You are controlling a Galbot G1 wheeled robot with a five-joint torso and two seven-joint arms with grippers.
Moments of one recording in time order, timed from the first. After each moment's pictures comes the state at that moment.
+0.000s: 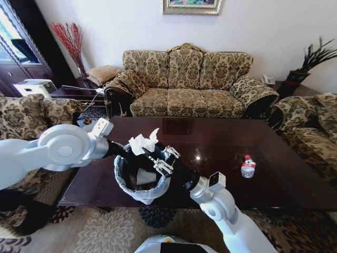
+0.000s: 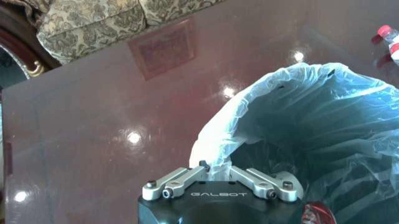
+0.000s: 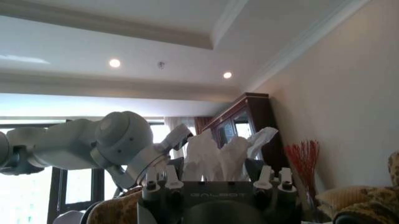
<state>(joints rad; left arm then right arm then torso) 1.71 0.23 -1.22 -2.33 -2.03 0.72 -0.54 -1.16 1.16 0.05 2.26 0.63 0.02 -0.41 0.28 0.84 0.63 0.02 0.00</state>
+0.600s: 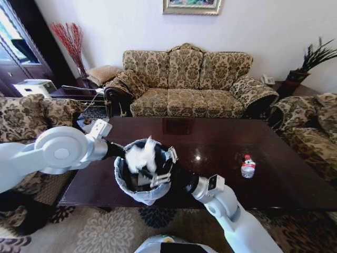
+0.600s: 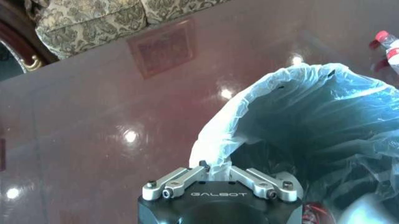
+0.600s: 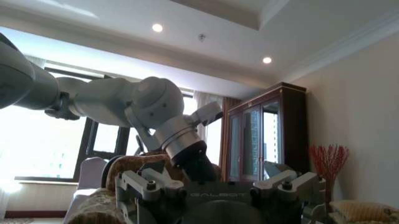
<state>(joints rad) 1.72 0.18 -1.23 -2.35 -2.02 0.72 -0.54 -1.15 1.13 0.06 2.27 0.43 0.01 -0.54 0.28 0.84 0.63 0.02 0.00</state>
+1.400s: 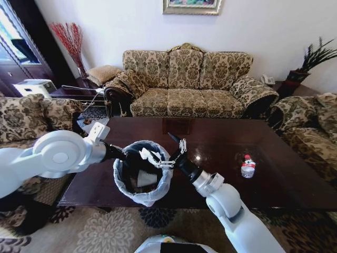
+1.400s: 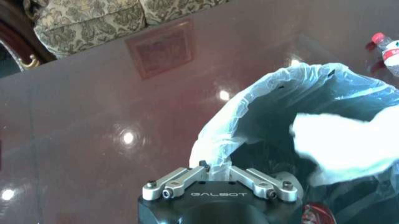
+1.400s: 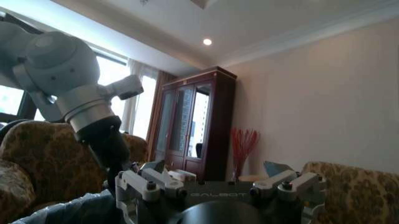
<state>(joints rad) 1.73 0.13 -1.22 -2.37 -1.99 0.73 -0.53 -1.16 1.14 0.08 2.30 0.25 -0.08 -0.24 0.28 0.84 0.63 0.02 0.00</state>
